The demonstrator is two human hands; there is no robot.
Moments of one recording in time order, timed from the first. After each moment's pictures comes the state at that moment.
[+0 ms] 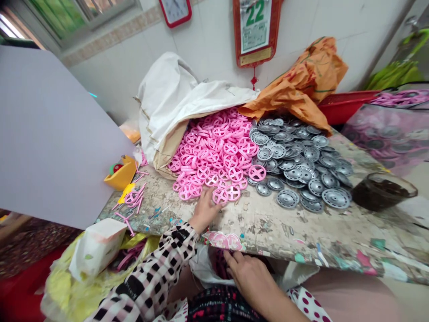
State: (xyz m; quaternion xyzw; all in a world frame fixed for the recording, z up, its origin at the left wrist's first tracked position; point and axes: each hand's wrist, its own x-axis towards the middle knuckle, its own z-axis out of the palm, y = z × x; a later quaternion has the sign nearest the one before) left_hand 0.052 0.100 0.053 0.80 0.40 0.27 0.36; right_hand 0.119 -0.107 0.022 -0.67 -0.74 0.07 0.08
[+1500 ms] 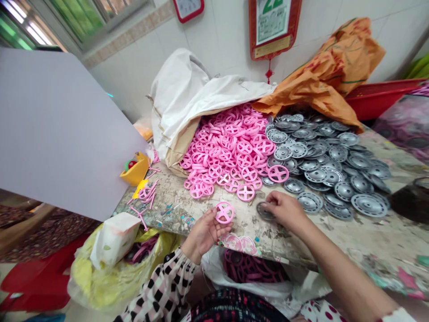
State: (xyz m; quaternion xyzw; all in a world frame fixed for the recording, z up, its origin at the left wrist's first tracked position) left_hand 0.006 0.056 0.071 0.30 0.38 0.26 0.84; right_hand 0.246 -0.019 0.056 -0.78 -0.45 0.24 0.36
